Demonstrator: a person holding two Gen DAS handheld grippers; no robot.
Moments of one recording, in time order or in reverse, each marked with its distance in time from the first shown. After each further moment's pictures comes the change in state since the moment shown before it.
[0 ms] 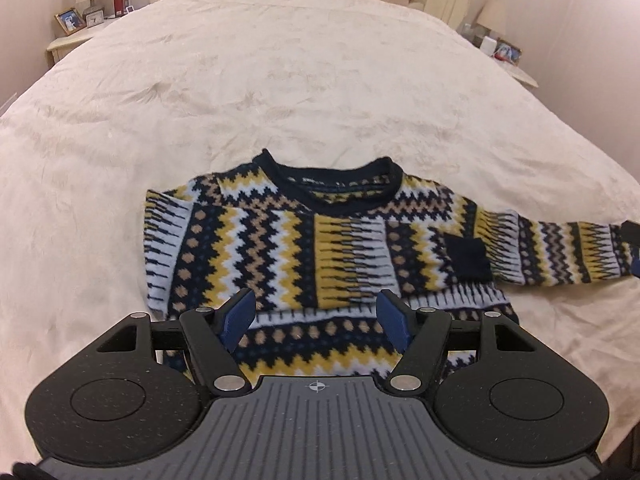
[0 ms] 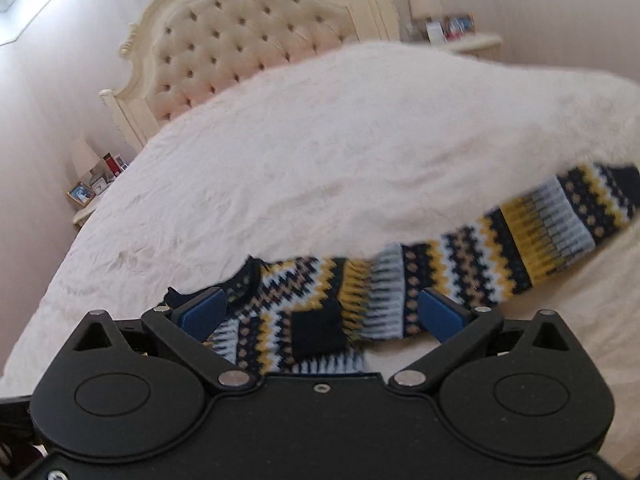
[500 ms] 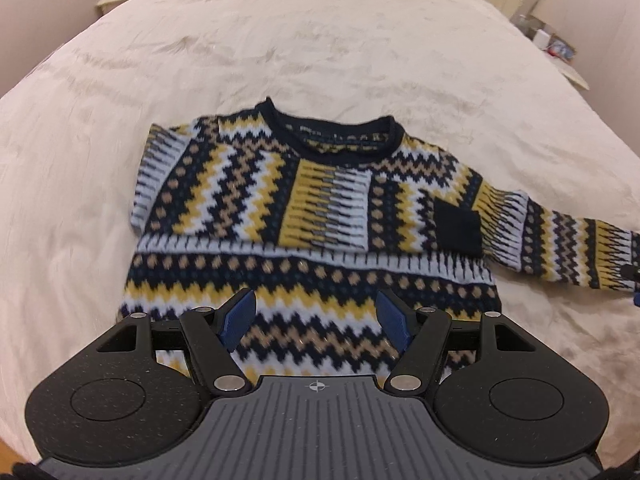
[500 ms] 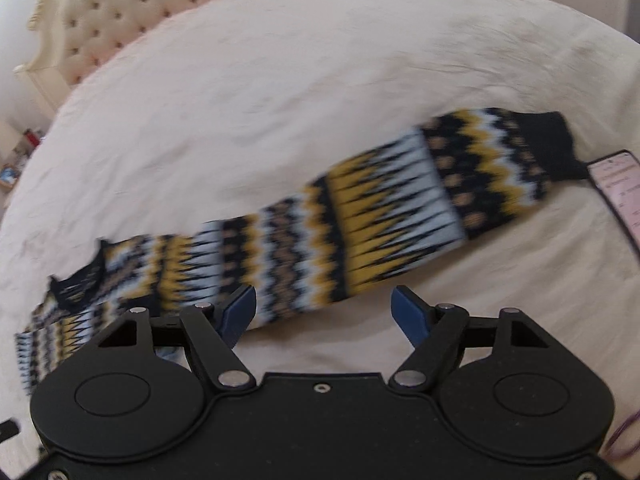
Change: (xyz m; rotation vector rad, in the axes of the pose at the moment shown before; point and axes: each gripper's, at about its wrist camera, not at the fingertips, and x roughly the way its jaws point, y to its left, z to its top) left arm 0.005 -0.072 -0.028 -0.146 0.093 0.138; right arm 0.056 -0.161 0.040 0.060 0.181 -0.192
